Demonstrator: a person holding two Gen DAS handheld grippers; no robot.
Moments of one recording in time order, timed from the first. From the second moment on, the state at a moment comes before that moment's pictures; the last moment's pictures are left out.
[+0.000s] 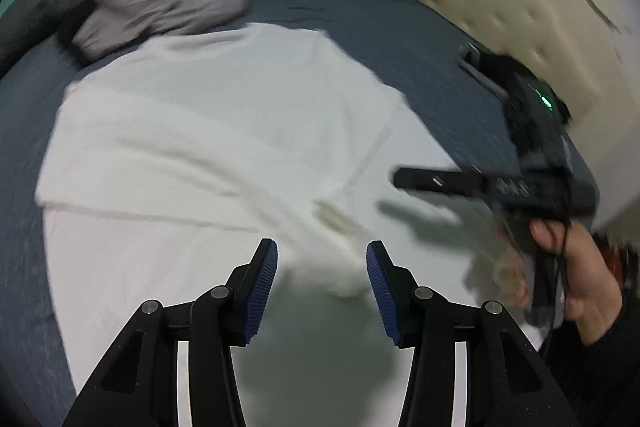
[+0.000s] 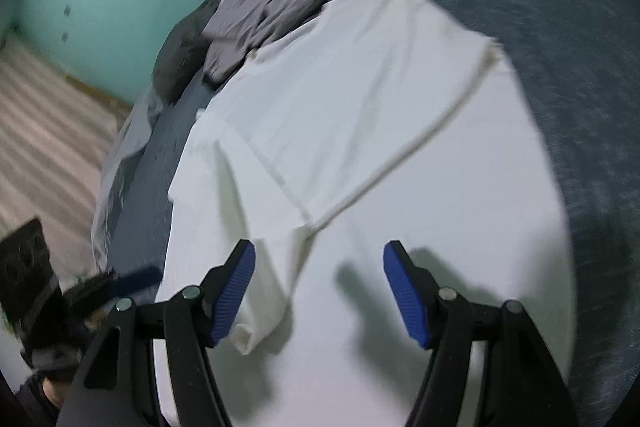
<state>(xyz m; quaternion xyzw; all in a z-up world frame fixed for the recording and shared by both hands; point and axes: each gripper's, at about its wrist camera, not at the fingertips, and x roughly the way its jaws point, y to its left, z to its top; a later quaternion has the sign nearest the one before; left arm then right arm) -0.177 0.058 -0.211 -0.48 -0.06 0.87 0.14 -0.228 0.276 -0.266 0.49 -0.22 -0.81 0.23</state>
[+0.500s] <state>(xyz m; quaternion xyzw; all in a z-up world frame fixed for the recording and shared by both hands) -0.139 -0.049 -0.253 -0.44 -0.16 0.88 0.02 -0.217 0.211 -0.278 0.52 -0.10 -0.82 0.22</state>
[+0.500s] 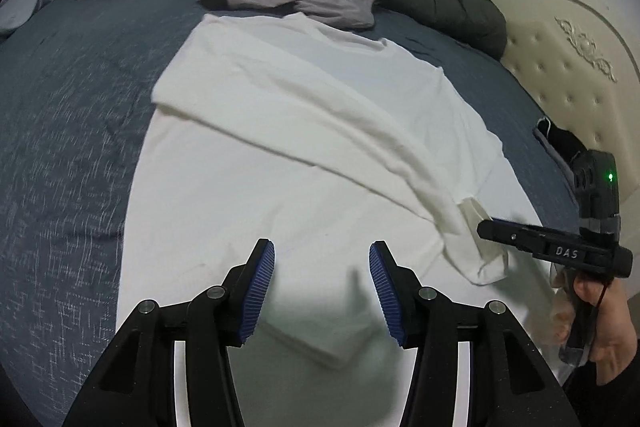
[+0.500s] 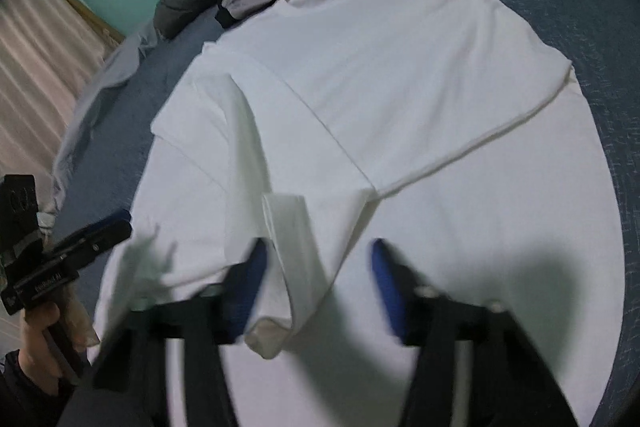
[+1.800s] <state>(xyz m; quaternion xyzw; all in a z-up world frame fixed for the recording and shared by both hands) -0.160 -0.142 -0.255 -0.41 -0.20 0.89 -0.01 -0.189 0.275 -0.292 0.48 -0.28 -0.82 0.11</state>
